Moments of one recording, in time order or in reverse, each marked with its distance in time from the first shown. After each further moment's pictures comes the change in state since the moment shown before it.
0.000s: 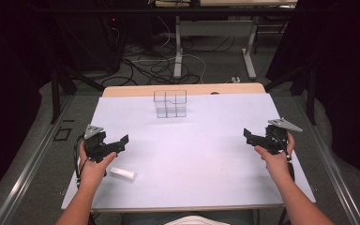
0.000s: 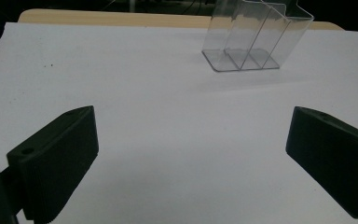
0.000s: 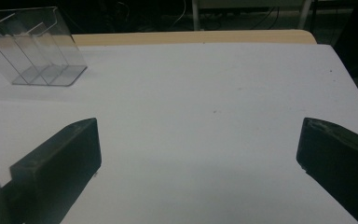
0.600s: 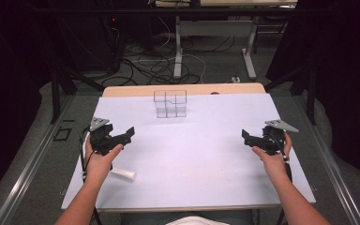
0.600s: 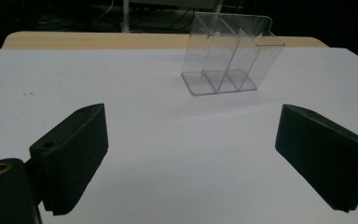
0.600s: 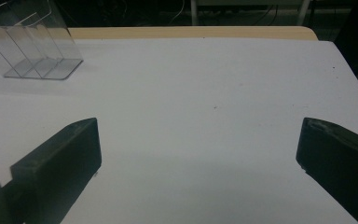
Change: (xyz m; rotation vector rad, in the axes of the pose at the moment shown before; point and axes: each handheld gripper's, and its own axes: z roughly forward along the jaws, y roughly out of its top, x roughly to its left) left arm -0.032 0.033 0.001 -0.022 -0.024 0.011; right arm 0.002 -0.004 0.006 -0.002 -0.009 -0.023
